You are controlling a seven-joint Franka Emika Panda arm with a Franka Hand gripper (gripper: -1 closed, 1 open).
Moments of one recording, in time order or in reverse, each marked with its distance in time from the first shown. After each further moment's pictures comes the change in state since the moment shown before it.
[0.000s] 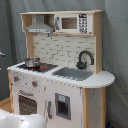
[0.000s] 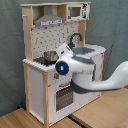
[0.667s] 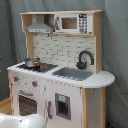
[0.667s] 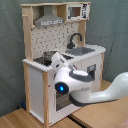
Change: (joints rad) arm 0.004 -0.119 0.004 -0.008 -0.084 0.149 -0.068
